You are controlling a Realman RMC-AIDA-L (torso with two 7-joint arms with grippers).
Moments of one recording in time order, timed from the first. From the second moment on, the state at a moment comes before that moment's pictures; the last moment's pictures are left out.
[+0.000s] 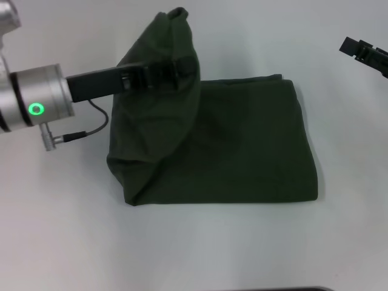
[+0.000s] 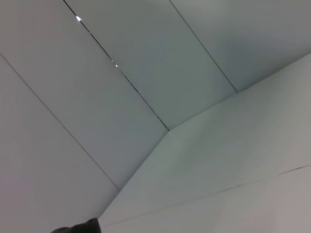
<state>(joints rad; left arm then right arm) -0.68 -2.17 0.46 0.51 2.06 1.61 -1.80 0.41 2.03 -0.22 -0.49 -1.98 -1.56 1.58</state>
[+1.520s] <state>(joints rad) -0.85 -2.18 0.60 0.25 2.06 1.40 -1.41 0.38 2.01 -0.22 -0.50 -1.98 -1.57 1.62</state>
